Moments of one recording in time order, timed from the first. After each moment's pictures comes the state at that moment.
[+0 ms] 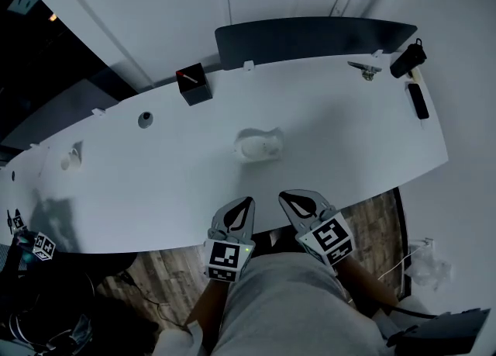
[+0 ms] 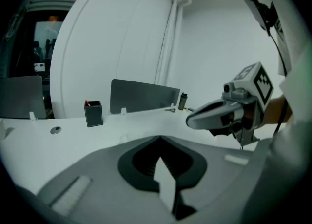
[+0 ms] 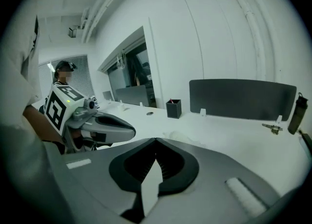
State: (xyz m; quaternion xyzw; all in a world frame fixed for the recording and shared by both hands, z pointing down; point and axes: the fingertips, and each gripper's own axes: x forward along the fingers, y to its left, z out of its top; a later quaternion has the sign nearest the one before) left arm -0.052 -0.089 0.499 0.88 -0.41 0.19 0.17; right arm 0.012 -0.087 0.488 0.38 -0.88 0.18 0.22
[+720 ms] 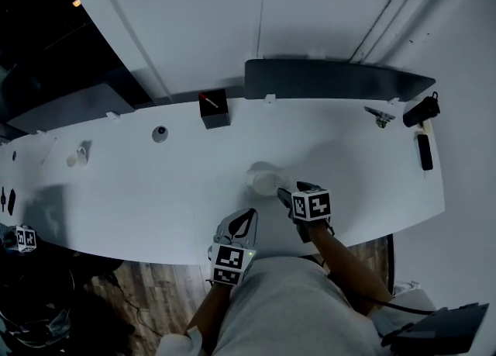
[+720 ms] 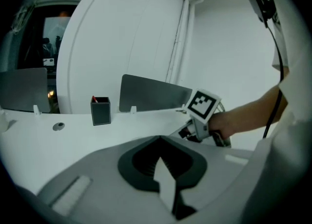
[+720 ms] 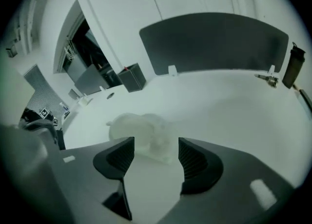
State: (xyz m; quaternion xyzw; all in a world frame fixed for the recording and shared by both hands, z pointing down) left arm -0.062 -0.149 0.521 0.85 -0.45 0.19 0.20; right arm 0.049 -0.218 0.629 0.44 -0.74 0.39 0.32
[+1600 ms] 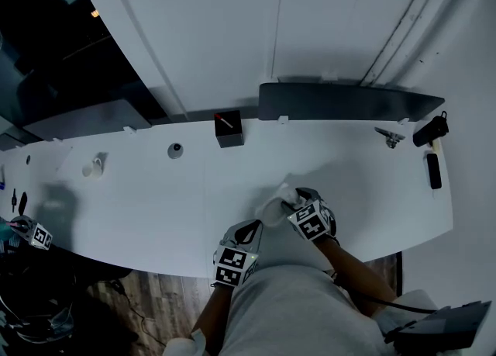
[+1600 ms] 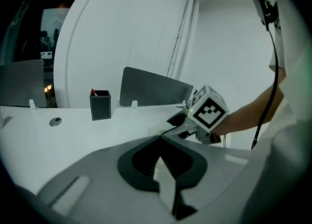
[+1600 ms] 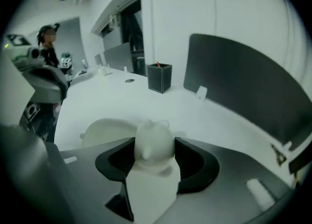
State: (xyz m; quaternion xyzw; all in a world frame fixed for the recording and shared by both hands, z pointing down) left arm -0.073 -0.167 0.539 0.85 -0.44 0.20 0.23; right arm 0.014 -0.250 0.623 0.35 -0.83 0.14 0.41
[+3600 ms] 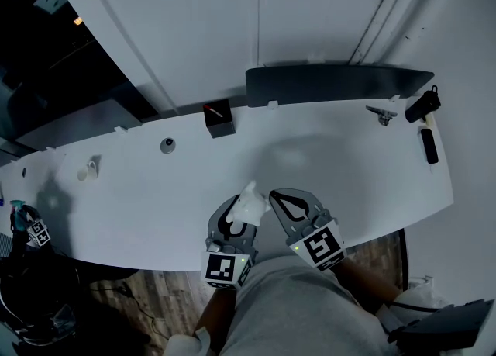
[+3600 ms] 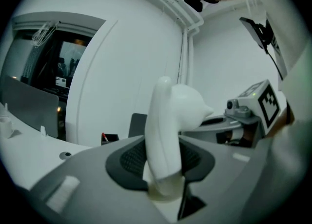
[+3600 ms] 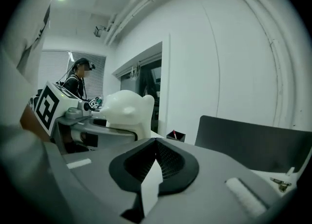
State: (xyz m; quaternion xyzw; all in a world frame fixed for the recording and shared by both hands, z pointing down) left arm -0.097 -0.179 0.421 0.85 -0.52 0.03 0.10; right arm -0.047 -0.188 0.413 0.35 -0.92 0.03 0.16
